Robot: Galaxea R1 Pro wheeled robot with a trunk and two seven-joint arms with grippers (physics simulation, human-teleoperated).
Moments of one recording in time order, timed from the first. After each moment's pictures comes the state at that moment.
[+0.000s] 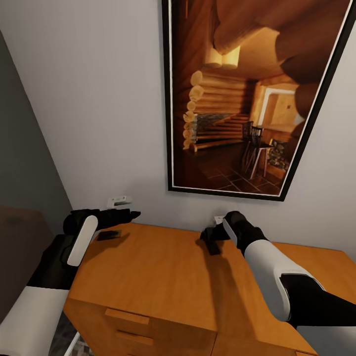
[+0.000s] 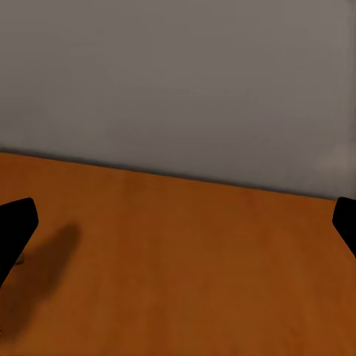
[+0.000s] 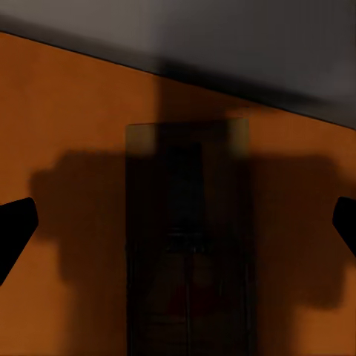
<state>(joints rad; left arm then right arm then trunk) -0.73 0.13 -0.11 -1.40 0.50 1.01 0.08 -1.08 0.09 -0.06 -0.40 0.13 0.84 0.19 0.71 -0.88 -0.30</state>
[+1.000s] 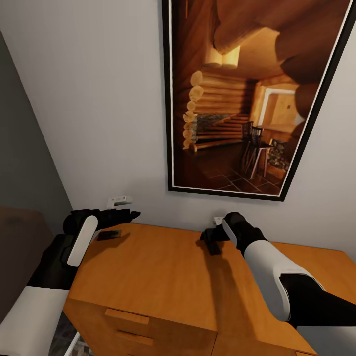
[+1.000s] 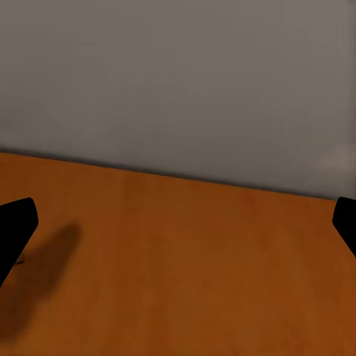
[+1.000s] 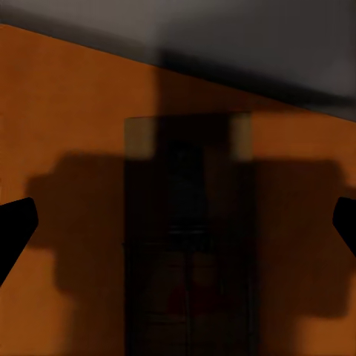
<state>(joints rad) -0.73 0.13 -0.11 -1.40 0.50 1.01 0.08 -1.08 0.09 -0.06 -0.39 0.13 0.83 0.19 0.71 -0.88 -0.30</state>
